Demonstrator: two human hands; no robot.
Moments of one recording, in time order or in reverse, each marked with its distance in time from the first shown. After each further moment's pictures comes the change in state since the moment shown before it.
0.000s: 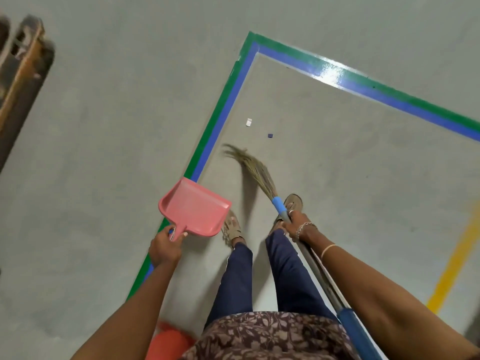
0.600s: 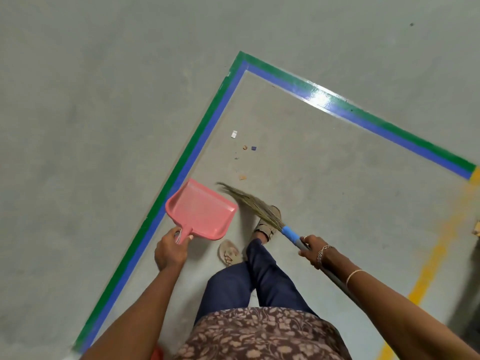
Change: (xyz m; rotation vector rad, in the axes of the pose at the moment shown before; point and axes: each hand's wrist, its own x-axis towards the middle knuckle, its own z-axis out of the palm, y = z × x) left_hand -0.068 0.080 0.052 -0.073 -0.005 -0.001; right_hand -0.054 0.110 -0.096 -0.195 -0.129 0.029
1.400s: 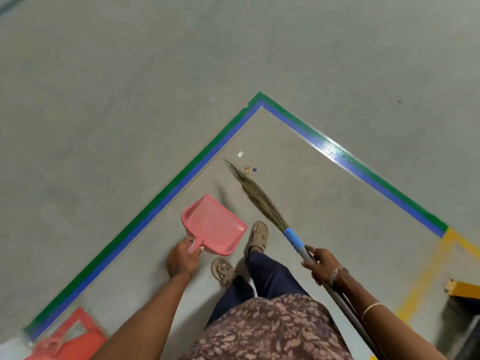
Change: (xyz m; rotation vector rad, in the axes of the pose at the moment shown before) left_hand -0.148 -0.009 0.030 -0.141 0.017 -0.010; right_hand -0.115 0.061 -0.028 0.113 0.198 -0.221
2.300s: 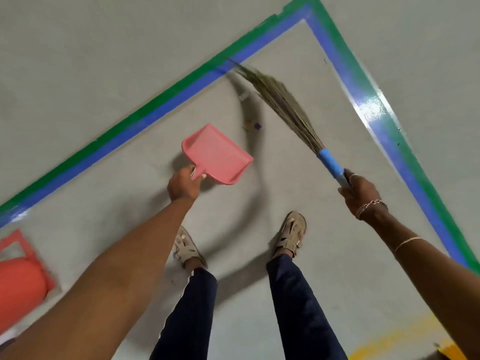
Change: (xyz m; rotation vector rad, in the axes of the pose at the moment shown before) left_hand 0.257 0.117 0.257 0.047 0.060 -0.173; right_hand 0.409 0.031 -0.178 -0.510 0.136 -0.151
